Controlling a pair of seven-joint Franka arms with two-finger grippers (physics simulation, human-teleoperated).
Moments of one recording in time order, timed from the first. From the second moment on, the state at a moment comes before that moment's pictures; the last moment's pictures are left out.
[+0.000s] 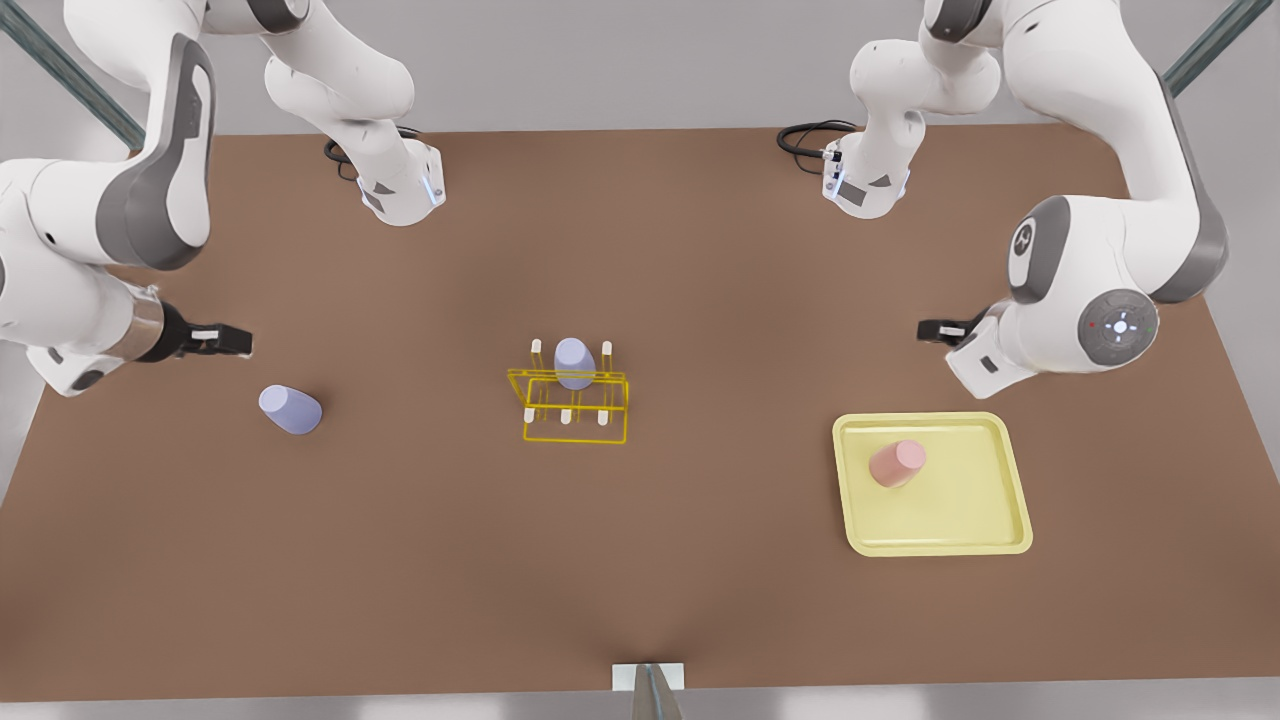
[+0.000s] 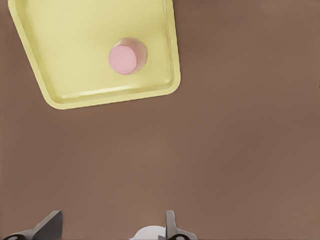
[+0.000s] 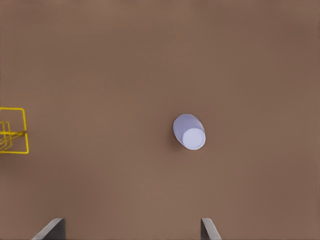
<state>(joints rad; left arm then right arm) -0.21 0.28 0.09 -1.42 0.00 1.33 0.02 -0.09 0.18 0.04 -1.45 -0.04 1.44 -0.05</state>
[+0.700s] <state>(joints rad) -0.16 0.64 0.10 -1.61 -0.04 1.99 -0.03 -0.21 0.48 0.04 -1.69 -0.04 2.03 -0.15</state>
